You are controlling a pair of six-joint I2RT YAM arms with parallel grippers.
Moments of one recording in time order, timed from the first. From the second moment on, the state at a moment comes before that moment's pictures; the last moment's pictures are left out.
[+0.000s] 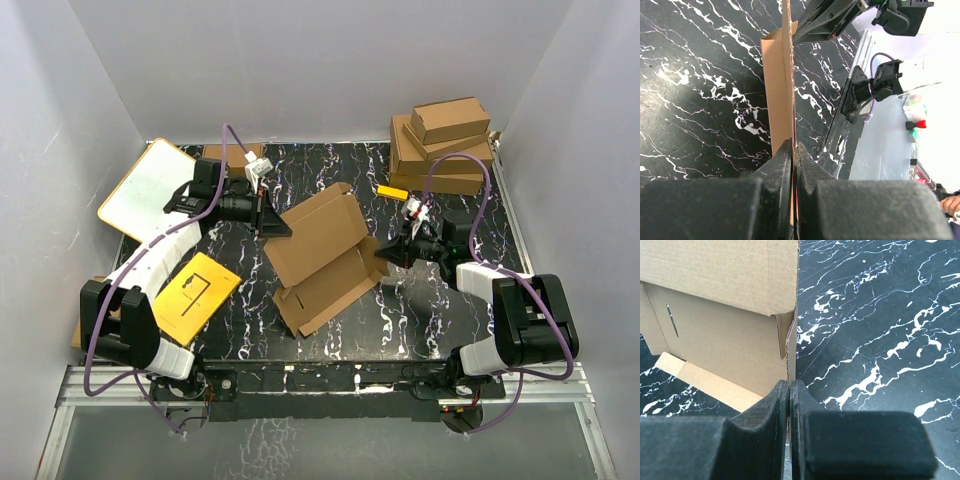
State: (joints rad) left arm -0.27 1.46 1.17 -0.46 1.03 -0.09; right arm 0.06 1.43 0.51 0.49 -1.04 -0.14
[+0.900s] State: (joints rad) left arm -0.30 1.37 1.11 -0.44 1.00 -0.08; right arm 0.10 1.38 0.65 -0.03 -1.04 -0.58
